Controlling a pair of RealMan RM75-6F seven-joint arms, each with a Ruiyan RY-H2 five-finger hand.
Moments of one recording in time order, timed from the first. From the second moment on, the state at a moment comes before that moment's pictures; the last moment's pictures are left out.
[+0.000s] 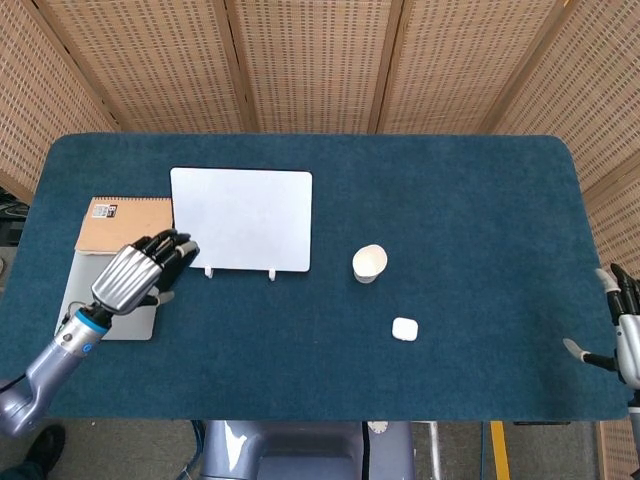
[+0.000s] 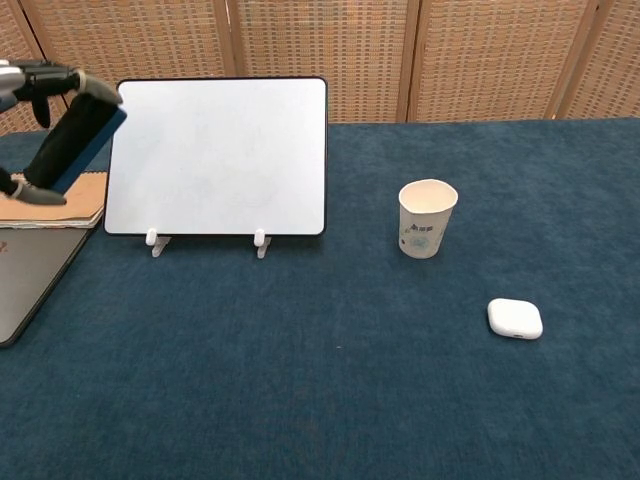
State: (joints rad) left arm -0.57 -1.40 -0.07 -1.10 1.73 1.35 -0.08; right arm 0.09 -1.09 0.13 -1.51 -1.40 1.43 0.18
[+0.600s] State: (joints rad) left arm -0.70 -1.68 -0.25 -0.86 1.46 1.21 0.14; right arm 0.10 -1.08 0.13 -1.49 -1.39 1.39 0.24
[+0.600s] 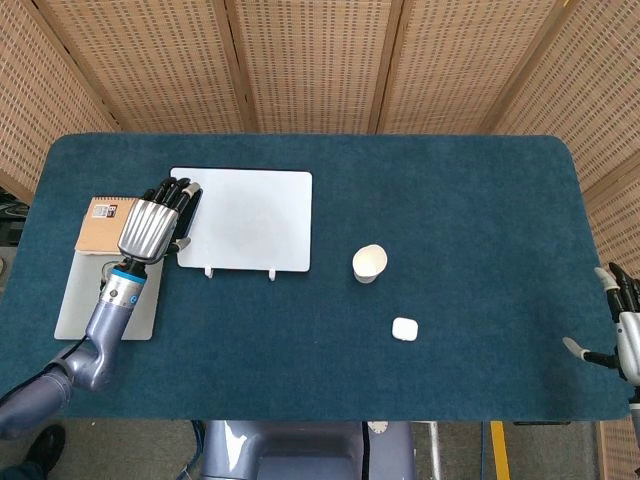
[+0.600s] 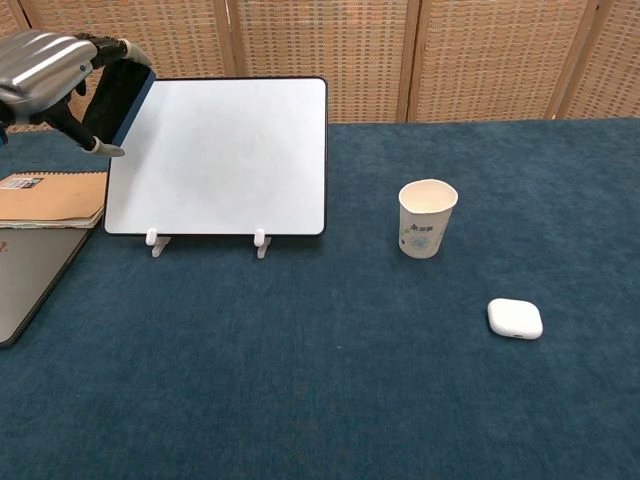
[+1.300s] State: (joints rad) left arm -0.76 -1.88 -0.27 -0.59 1.38 1.20 0.16; right arm 0.10 -1.07 0.13 -1.47 -1.40 1.39 0.29
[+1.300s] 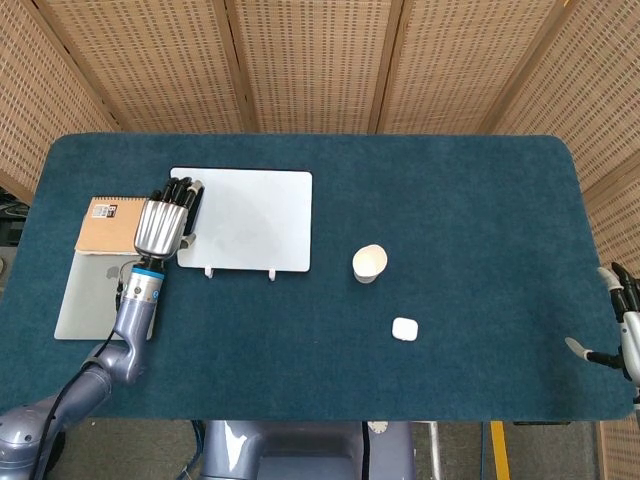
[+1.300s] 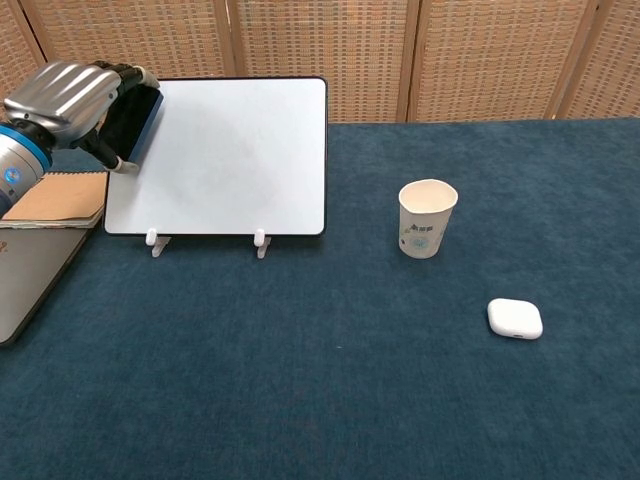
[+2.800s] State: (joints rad) left arm -0.72 -1.76 -0.21 -0.82 1.42 1.28 0.10; right arm 0.10 -1.06 0.13 -1.48 -1.41 1.40 0.31
